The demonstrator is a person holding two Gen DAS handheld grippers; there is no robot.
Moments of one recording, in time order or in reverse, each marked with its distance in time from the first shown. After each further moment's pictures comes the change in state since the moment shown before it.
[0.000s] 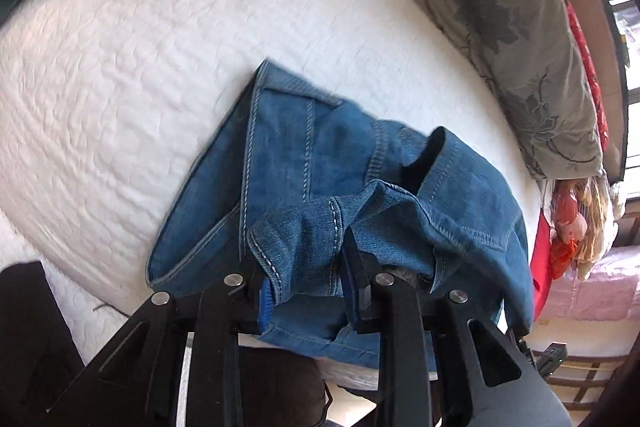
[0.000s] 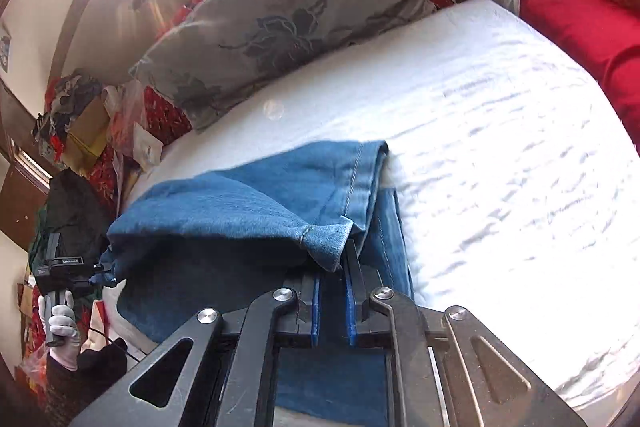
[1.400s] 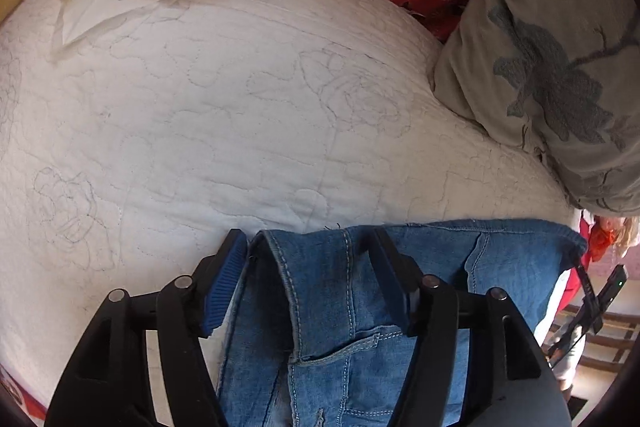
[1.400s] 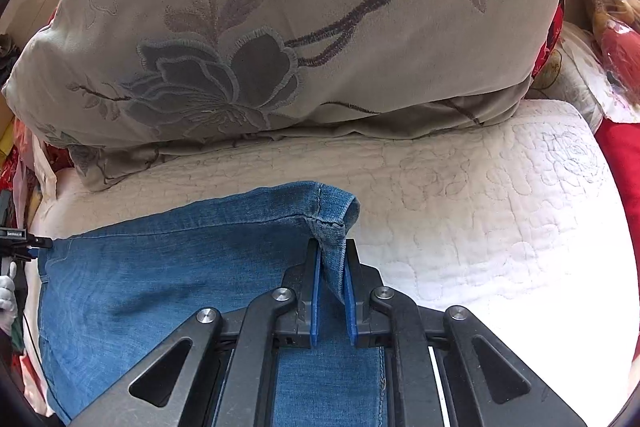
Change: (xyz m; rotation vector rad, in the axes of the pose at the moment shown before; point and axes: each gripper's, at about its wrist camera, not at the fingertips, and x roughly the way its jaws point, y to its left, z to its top) left arm 0.112 -0.123 0.258 0.290 0.119 0.137; right arm 0.193 0.062 0.264 -0.167 0.001 -0.216
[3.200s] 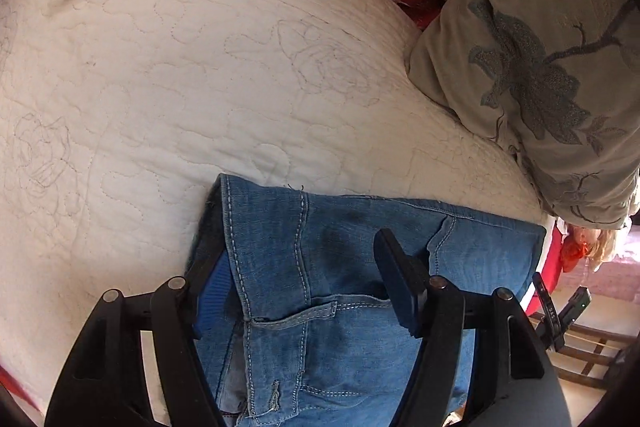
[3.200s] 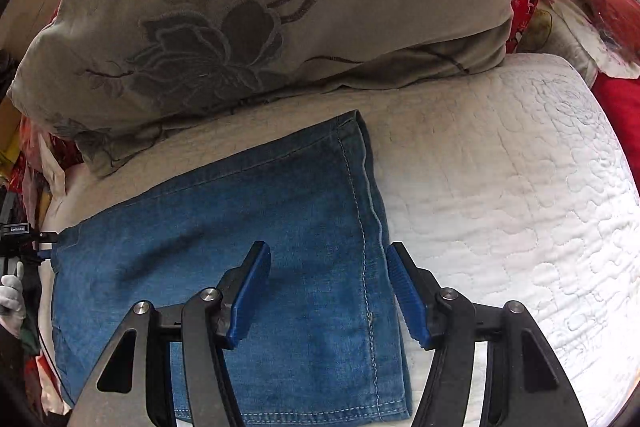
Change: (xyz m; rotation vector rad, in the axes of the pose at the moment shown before) left arm -0.005 -0.006 -0.016 -0.096 0.042 -0.086; right arm -0.010 -0.019 -0.025 0.049 0.051 0.045
